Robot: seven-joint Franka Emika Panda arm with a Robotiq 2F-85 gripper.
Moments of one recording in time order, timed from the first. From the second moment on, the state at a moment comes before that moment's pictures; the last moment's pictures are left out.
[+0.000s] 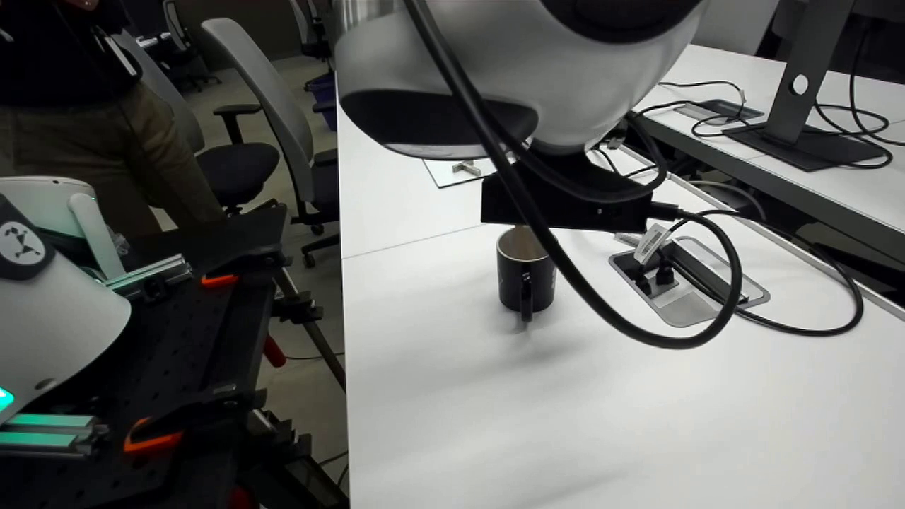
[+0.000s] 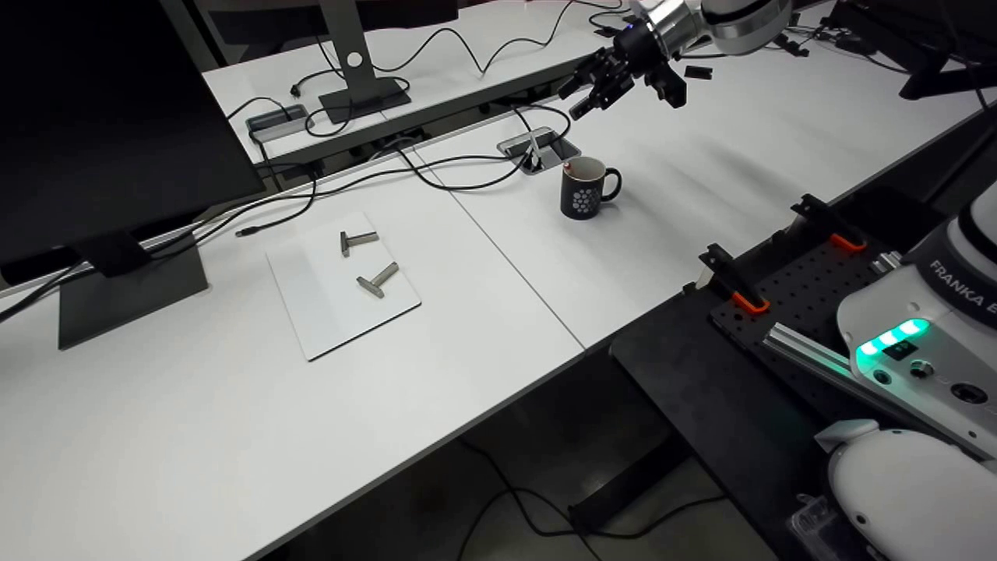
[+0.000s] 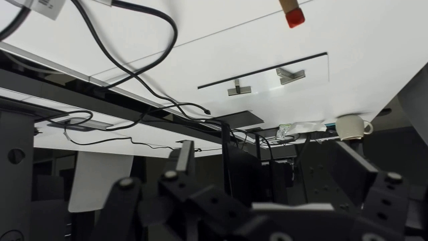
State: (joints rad) arm -1.38 1.18 1.13 -2.33 -0.20 2.85 -1.47
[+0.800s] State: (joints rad) arm -1.16 0.87 0.99 -2.40 -0.24 3.36 -1.29
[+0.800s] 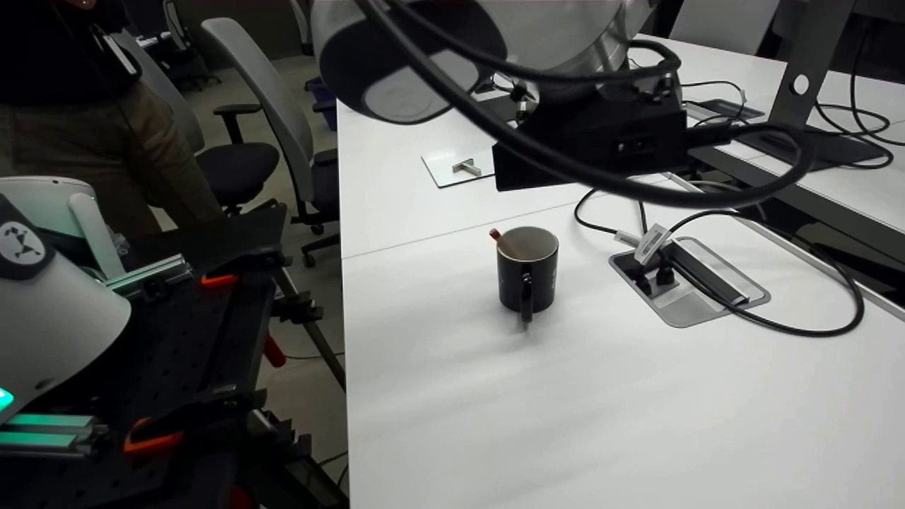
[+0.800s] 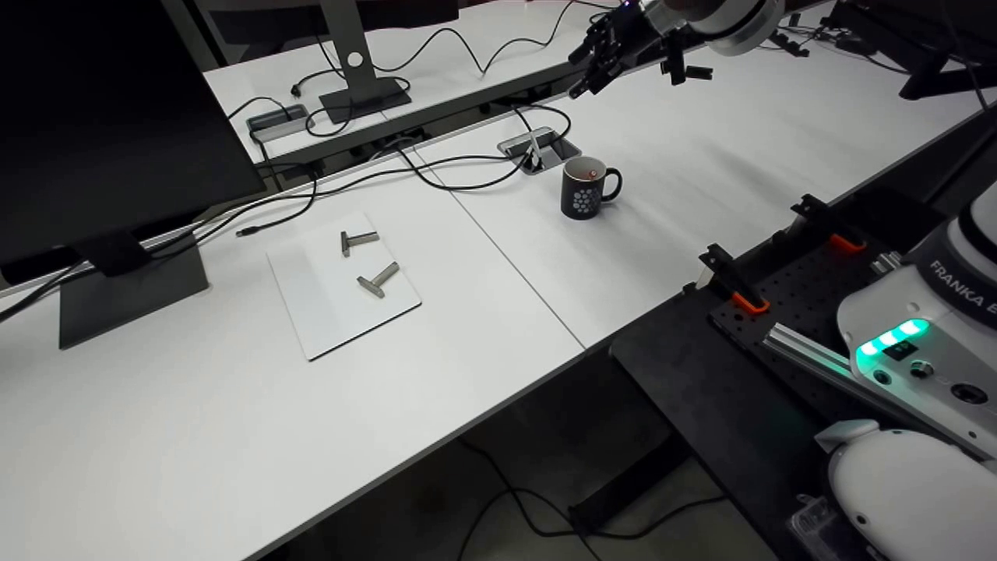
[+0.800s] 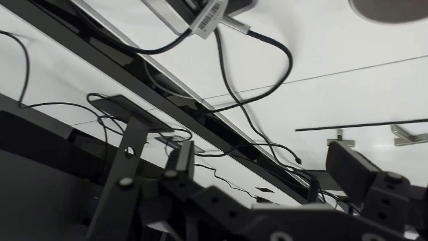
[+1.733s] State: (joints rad) arm -1.10 0.48 0.79 -2.30 -0.18 3.47 -1.22
